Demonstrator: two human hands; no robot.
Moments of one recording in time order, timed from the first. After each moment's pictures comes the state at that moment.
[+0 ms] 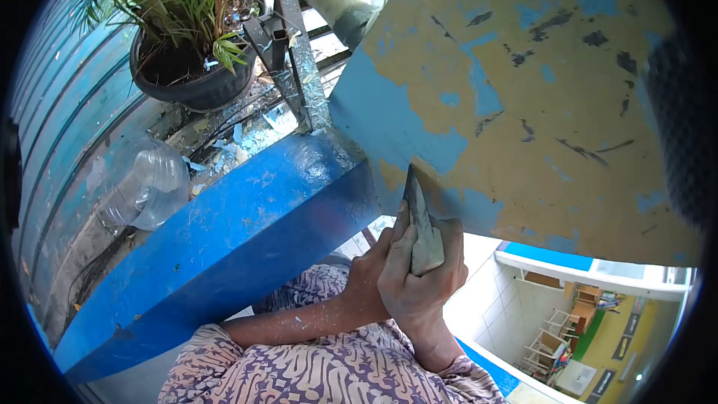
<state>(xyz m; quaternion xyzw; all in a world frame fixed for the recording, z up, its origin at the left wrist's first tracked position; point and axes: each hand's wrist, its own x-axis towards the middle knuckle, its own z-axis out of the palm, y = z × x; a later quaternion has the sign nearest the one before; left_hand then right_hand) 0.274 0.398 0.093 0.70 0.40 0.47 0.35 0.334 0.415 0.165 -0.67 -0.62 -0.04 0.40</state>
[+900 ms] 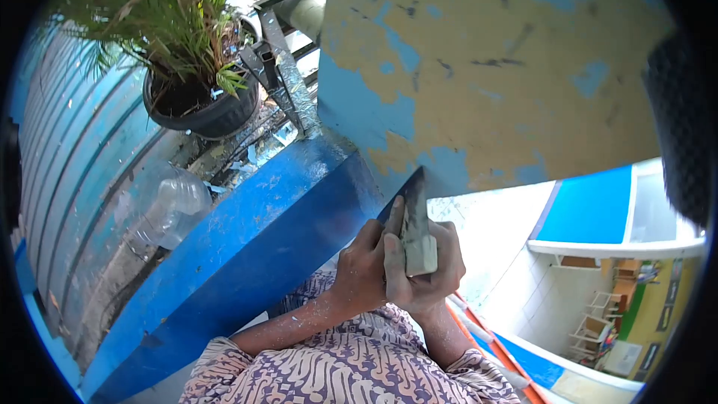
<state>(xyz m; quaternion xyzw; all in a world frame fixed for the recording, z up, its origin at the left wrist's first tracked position) 0.249 0.382 0.085 0.73 0.39 0.39 0.41 0.355 0.370 0.145 -0.62 -0.63 0.02 0.47</state>
